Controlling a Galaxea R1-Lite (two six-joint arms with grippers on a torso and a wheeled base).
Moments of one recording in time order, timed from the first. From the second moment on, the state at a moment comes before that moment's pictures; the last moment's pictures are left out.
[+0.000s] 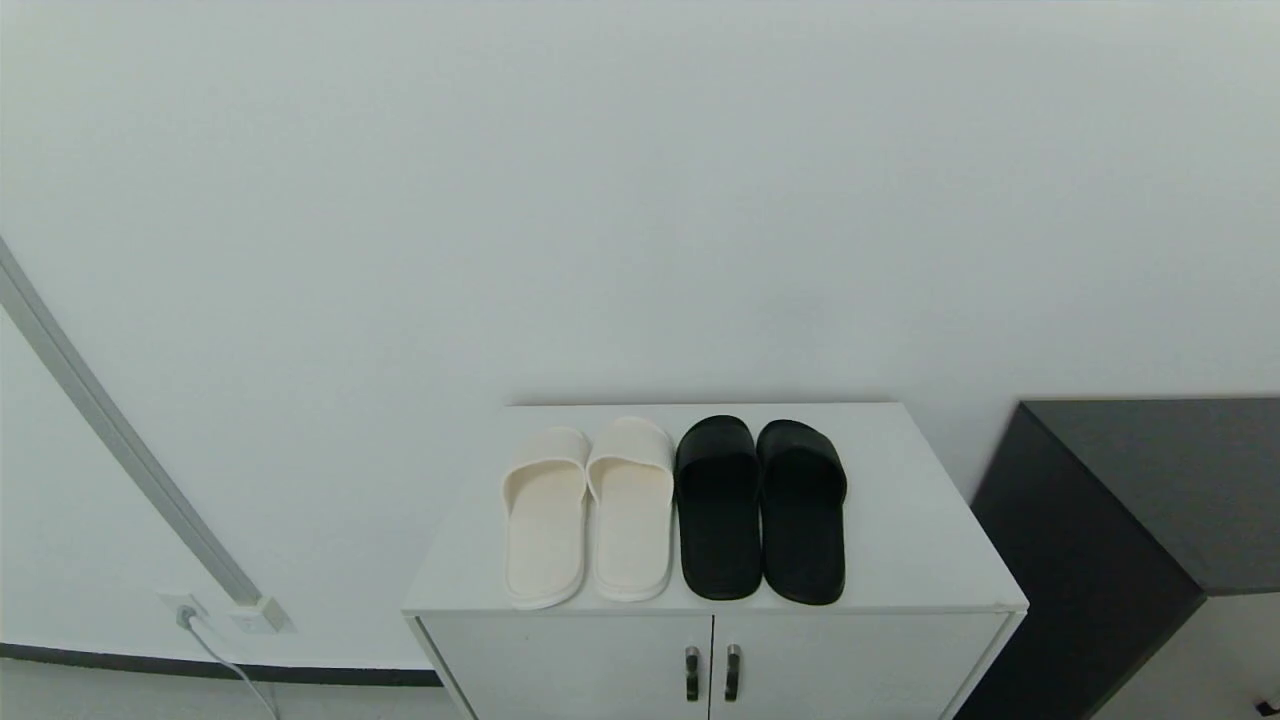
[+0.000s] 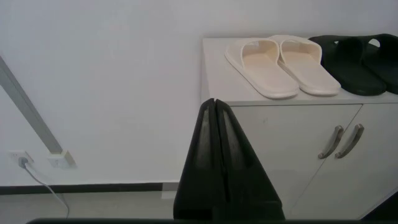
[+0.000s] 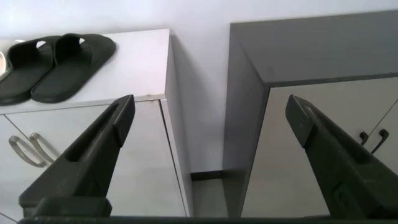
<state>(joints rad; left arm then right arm) 0.00 0.00 0.00 0.00 0.01 0.00 0.00 0.00 0.00 0.00 -0.07 0.02</state>
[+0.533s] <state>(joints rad) 0.00 0.00 0.00 0.00 0.01 0.01 0.00 0.00 0.00 0.00 0.01 0.01</state>
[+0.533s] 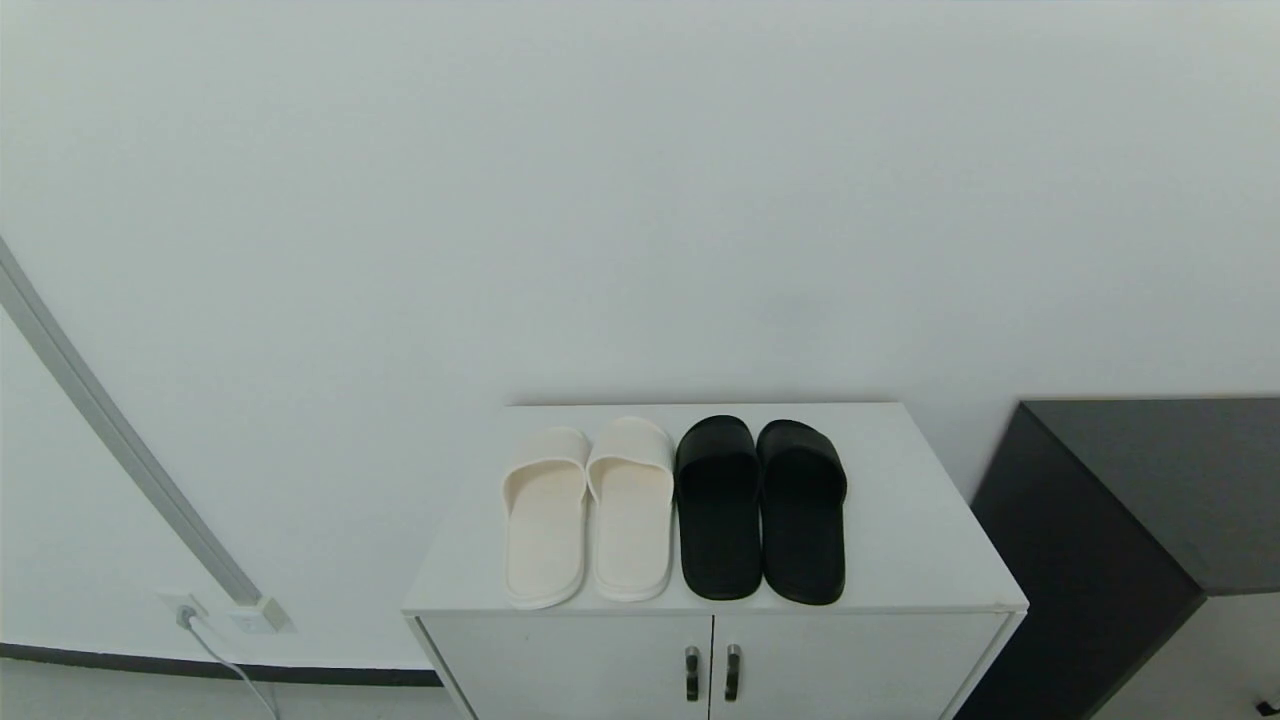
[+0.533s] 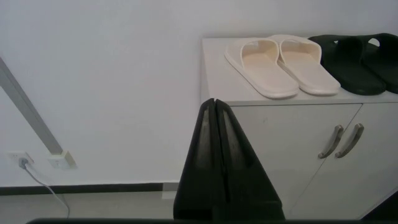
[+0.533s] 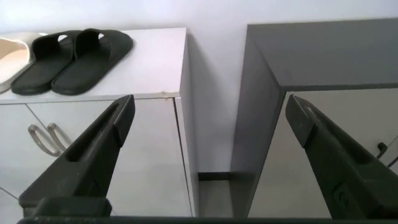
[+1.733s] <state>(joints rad) 0.00 0.00 0.00 0.00 0.00 0.02 0.86 1.32 -0.57 -0.36 -0.41 0.39</state>
